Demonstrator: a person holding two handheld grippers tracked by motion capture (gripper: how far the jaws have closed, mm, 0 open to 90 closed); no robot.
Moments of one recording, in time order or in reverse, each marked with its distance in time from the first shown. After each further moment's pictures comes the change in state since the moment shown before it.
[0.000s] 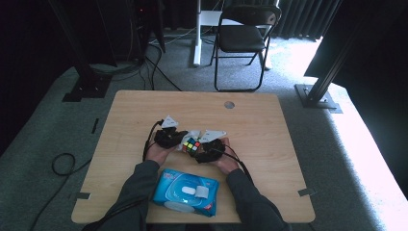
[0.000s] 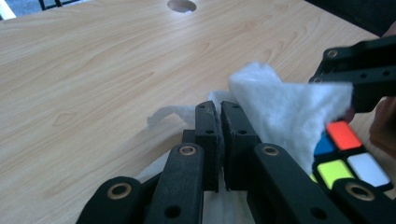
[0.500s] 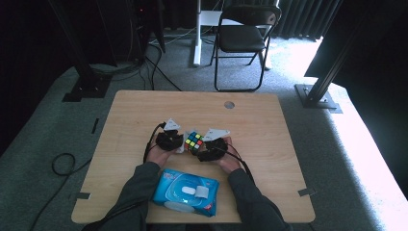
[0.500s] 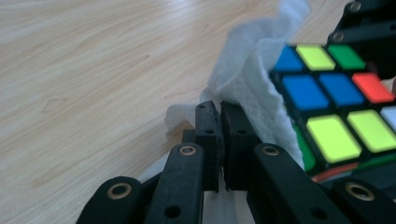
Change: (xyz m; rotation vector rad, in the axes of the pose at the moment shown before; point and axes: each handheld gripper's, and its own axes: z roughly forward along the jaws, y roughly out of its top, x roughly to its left) left arm -0.003 -0.009 0.008 0.047 -0.003 0.017; right arm -0.005 0.000 -0.008 -0.028 -0.008 0.023
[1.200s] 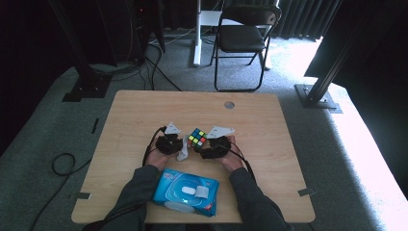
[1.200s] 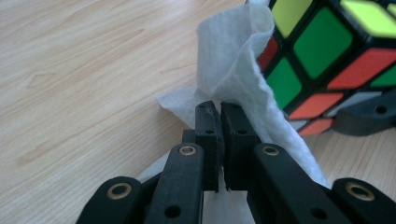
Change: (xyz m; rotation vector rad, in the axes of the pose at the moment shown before) left arm 0.000 -0.013 0.005 0.041 -0.003 0.005; right arm -0.008 0.000 -0.008 -0.032 -0.027 0.031
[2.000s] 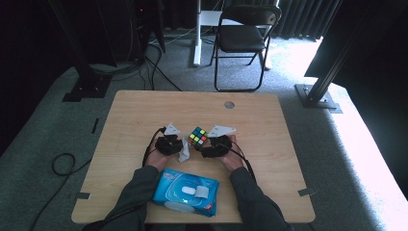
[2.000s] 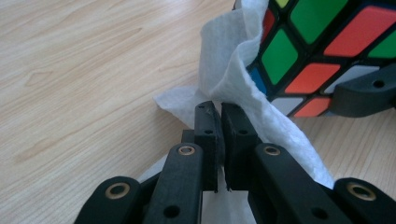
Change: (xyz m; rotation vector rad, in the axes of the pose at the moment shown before) left arm -0.001 -0.002 -0.001 0.004 -0.008 0.010; right arm -0.002 0.002 -0.002 -0.013 -0.014 0.014
